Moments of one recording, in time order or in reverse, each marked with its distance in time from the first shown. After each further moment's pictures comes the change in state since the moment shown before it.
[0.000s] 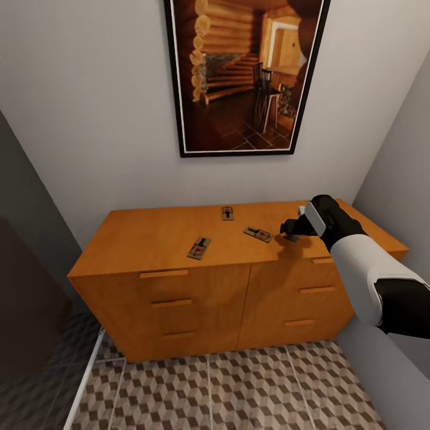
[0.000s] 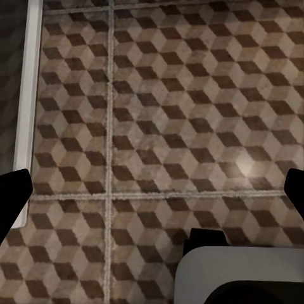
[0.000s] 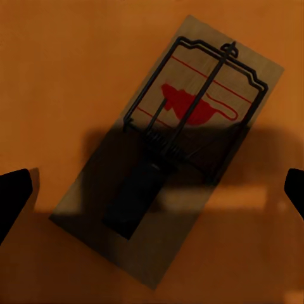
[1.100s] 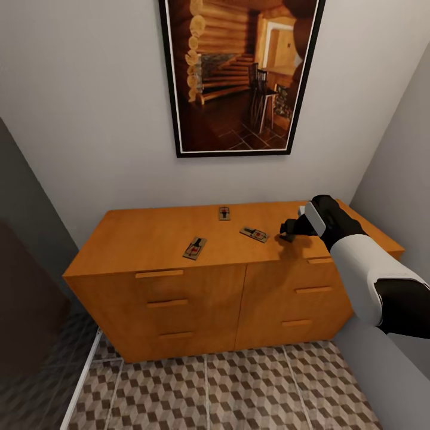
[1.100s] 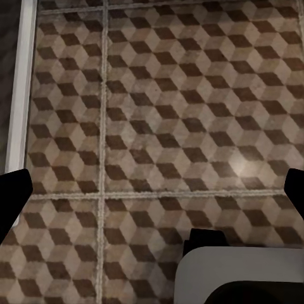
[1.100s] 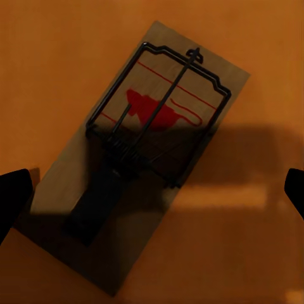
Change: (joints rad) left arm 0.000 0.000 0.000 0.000 -0.001 0.000 0.000; right arm 0.000 0.000 0.000 0.000 0.000 0.000 0.000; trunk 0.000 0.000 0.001
